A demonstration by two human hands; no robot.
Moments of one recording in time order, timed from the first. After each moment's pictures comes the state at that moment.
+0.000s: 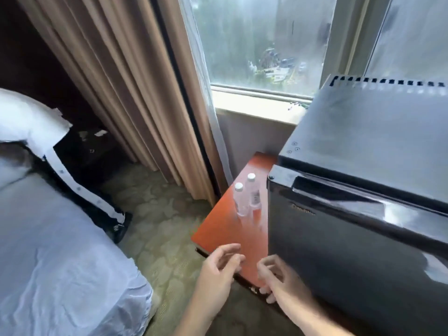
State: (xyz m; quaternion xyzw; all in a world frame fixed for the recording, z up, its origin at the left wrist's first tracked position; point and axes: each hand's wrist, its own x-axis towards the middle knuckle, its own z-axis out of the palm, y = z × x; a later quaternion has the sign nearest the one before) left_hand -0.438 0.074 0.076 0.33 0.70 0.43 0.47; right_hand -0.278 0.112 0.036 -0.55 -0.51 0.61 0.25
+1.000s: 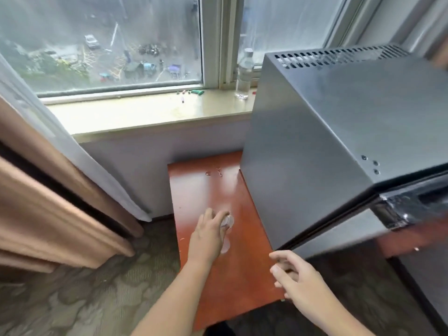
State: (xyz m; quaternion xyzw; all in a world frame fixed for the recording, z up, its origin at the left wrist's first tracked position) left_hand -0.582 0.406 -0.052 0.86 0.45 0.10 0.24; right_hand -0.463 0.203 0.058 -0.81 -0.27 0.41 0.32
